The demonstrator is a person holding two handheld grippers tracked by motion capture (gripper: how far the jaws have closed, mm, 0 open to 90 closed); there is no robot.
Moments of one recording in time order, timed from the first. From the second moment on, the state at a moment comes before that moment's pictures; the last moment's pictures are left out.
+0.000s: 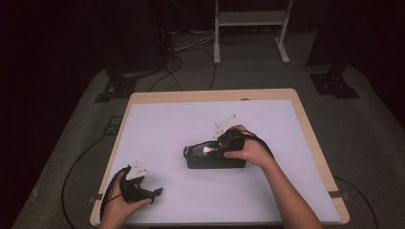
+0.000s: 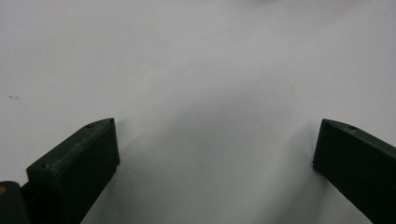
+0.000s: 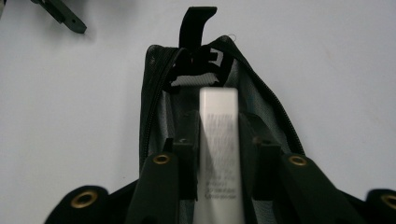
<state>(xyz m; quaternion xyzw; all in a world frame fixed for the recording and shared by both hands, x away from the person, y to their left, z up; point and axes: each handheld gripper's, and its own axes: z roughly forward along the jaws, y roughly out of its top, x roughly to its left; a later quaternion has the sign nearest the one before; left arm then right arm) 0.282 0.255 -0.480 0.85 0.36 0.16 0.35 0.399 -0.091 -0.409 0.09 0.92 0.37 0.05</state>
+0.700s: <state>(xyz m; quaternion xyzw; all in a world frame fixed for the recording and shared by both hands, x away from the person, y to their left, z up) 0.282 0.255 -0.480 0.85 0.36 0.16 0.35 0.390 -0.117 -0.394 0.15 0.89 0.42 0.05</state>
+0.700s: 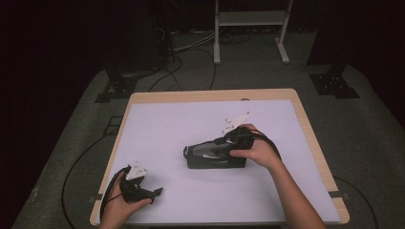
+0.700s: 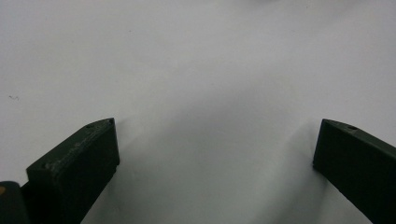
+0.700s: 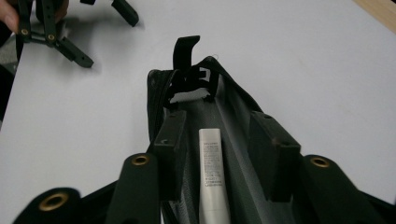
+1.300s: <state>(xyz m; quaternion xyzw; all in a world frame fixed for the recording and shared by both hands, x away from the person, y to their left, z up) 0.282 0.255 -0.480 0.85 0.36 0.16 0.35 0.376 -0.146 -0.389 0.20 0.87 0.45 0.09</state>
